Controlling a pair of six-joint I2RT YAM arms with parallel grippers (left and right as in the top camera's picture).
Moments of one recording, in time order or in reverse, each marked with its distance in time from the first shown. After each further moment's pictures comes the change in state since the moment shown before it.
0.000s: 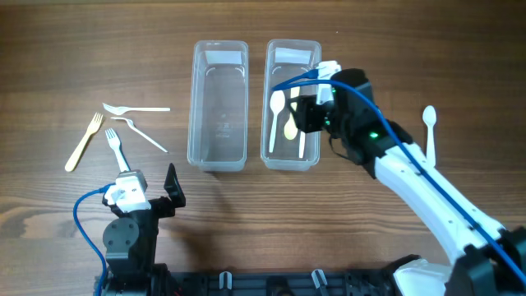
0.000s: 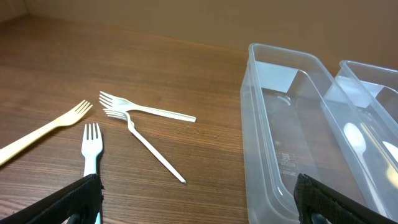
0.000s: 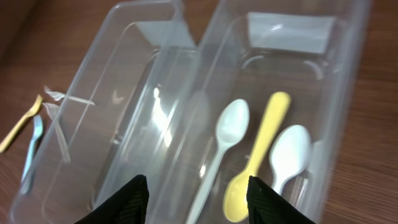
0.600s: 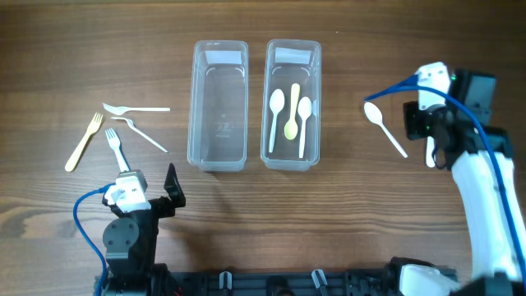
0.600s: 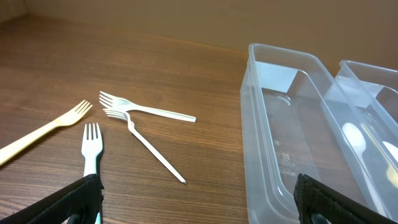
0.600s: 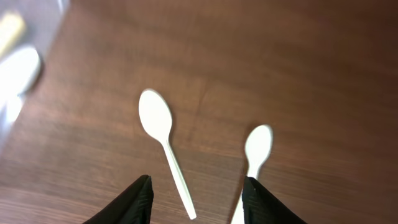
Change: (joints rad) left arm 0.000 0.000 0.000 0.000 0.000 0.000; right arm -0.541 -0.101 0.051 -0.379 0.143 -0.694
